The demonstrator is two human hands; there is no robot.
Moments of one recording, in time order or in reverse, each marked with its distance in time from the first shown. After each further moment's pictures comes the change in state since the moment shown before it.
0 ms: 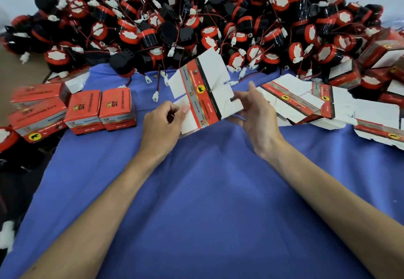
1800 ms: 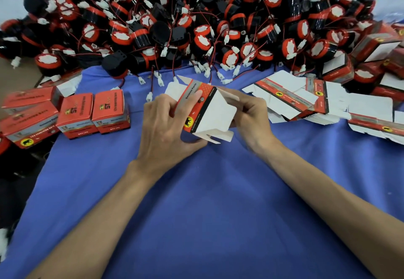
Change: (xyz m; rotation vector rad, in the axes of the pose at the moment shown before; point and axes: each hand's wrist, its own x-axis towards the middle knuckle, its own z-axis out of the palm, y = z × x) left_hand -0.011 0.007 0.003 0.431 0.176 0.733; right_hand -0.003 0.009 0.000 -0.272 -0.098 -0.344
